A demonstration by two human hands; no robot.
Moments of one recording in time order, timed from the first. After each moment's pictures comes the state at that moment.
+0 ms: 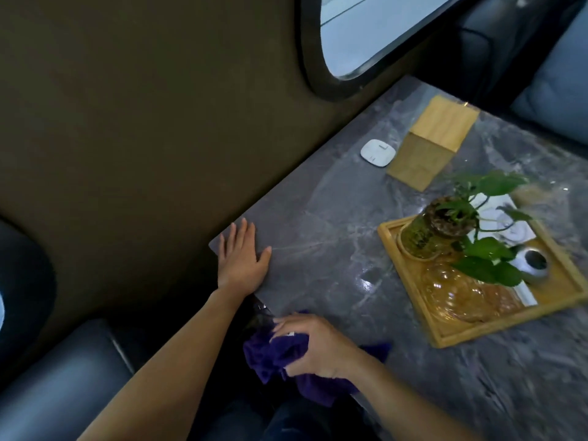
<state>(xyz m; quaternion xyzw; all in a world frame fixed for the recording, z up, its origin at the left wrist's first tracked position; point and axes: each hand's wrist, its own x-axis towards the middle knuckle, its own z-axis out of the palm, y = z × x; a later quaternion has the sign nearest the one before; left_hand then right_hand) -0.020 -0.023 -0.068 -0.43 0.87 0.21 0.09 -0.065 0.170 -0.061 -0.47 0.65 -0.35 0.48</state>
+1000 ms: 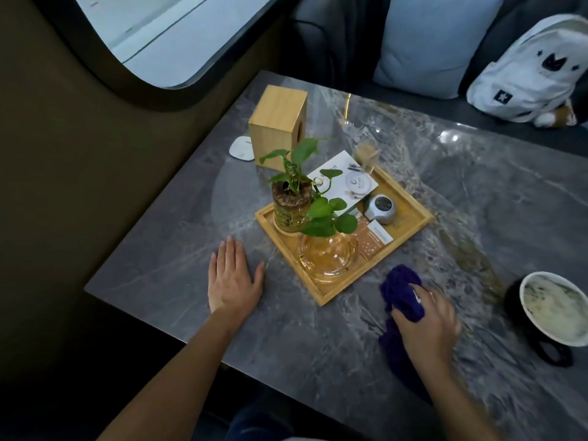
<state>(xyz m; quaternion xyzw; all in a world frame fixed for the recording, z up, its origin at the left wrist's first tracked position) -0.099 0.130 -0.076 -0.29 0.95 0.14 0.02 -0.153 0.413 -0.052 0.08 0.96 -0.28 0.04</state>
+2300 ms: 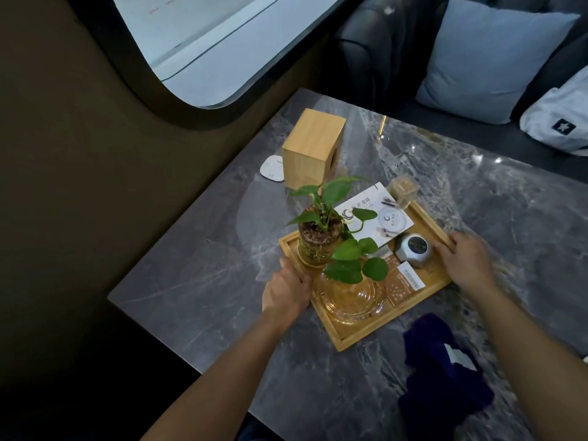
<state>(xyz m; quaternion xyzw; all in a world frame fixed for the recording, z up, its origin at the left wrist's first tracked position) -0.167 0.157 -0.033 -0.40 0.84 0.35 0.10 -0.358 0.379 -0.041 -0.06 0.98 -0.17 0.08</state>
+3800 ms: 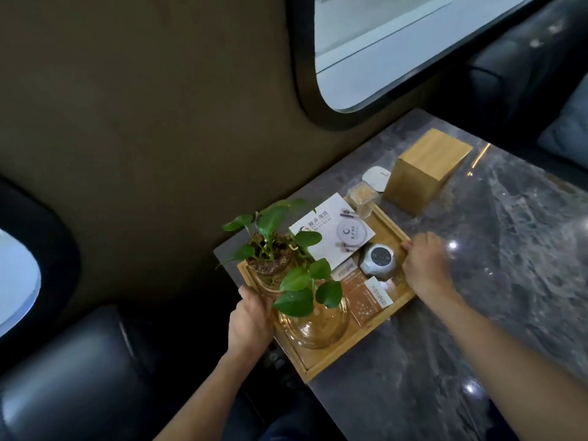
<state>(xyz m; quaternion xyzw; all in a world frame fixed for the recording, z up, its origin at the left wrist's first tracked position) 0.000 0.088 0.001 -0.58 0.74 0.34 -0.03 -0.263 0.190 -0.031 -0.34 0.93 -0.14 0.00</state>
